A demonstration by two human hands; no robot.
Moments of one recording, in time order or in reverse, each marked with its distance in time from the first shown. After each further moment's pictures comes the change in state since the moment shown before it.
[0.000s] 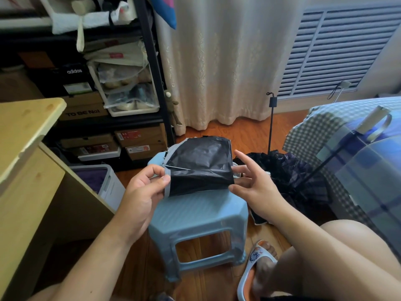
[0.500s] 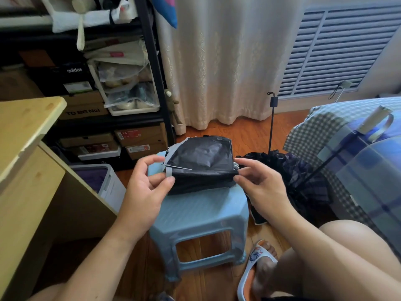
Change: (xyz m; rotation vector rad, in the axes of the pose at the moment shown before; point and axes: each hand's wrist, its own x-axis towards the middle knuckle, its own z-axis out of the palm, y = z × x) left_hand -0.004 -0.001 0.006 0.309 0.110 0.149; right_hand 0.002 0.012 0.001 -0.046 0.186 -0.196
